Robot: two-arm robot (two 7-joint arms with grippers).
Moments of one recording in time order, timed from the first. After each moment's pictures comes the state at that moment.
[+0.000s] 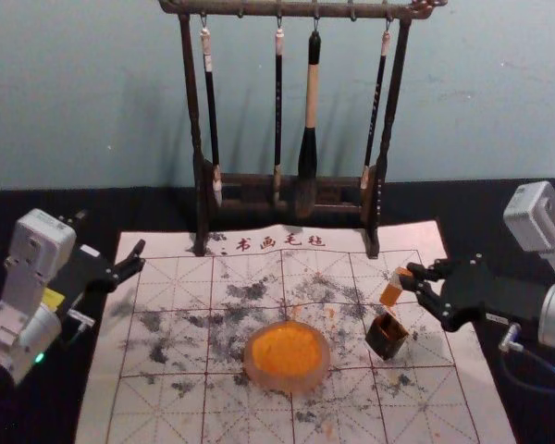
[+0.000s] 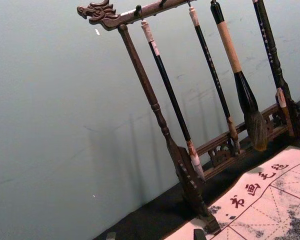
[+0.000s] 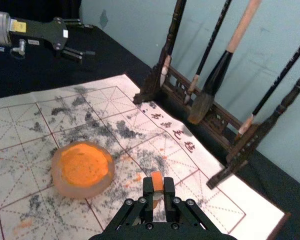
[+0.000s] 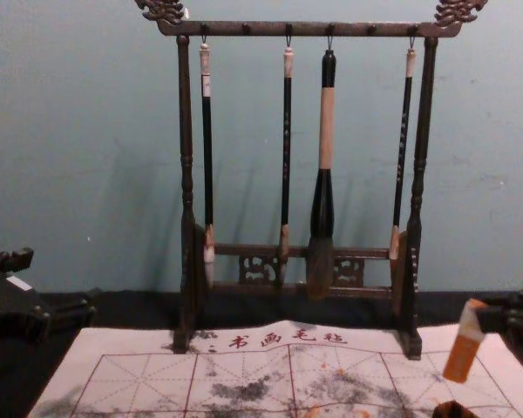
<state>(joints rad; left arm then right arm) -0.20 0.60 0.45 -1.41 -0.25 -0.12 0.03 0.21 0.74 -0.41 -1.64 0.40 0.15 0.55</state>
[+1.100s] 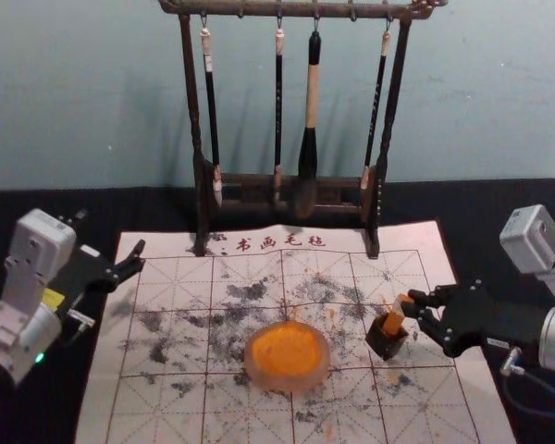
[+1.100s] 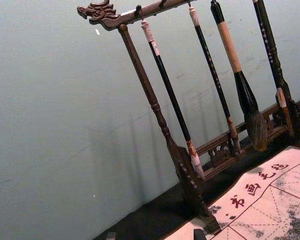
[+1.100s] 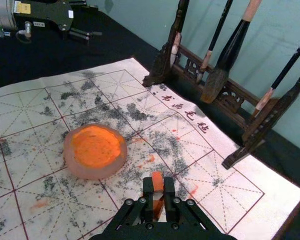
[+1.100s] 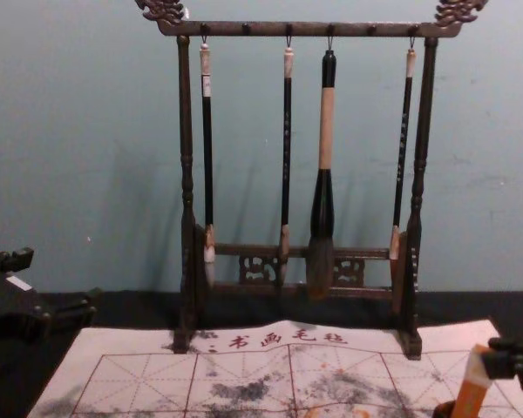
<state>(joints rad) -0.20 0.60 0.45 -1.41 -0.25 -0.12 0.03 0.17 0.74 -0.40 -1.64 0.39 0.18 0.58</state>
